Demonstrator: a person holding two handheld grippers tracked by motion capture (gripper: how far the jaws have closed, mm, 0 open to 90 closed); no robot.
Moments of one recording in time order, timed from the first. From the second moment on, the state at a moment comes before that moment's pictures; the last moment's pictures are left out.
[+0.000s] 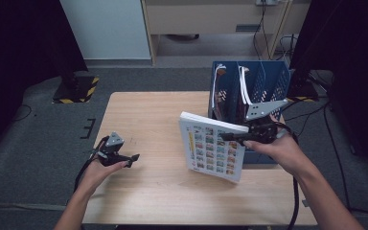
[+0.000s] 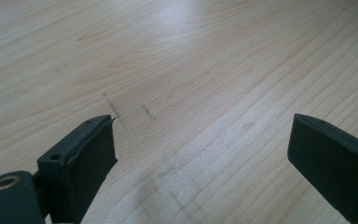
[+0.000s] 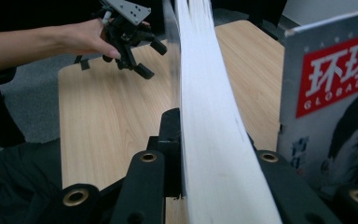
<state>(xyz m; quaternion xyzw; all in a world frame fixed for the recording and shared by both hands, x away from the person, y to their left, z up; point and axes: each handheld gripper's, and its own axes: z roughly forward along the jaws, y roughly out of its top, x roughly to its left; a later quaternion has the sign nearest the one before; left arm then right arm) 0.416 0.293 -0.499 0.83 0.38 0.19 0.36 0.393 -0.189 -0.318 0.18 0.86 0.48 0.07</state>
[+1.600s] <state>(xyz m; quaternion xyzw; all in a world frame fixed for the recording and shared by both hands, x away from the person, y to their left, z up) 0.413 0.290 -0.499 0.83 0.39 0.20 0.35 0.343 -0.327 -0.291 0.25 0.83 0.48 0.13</state>
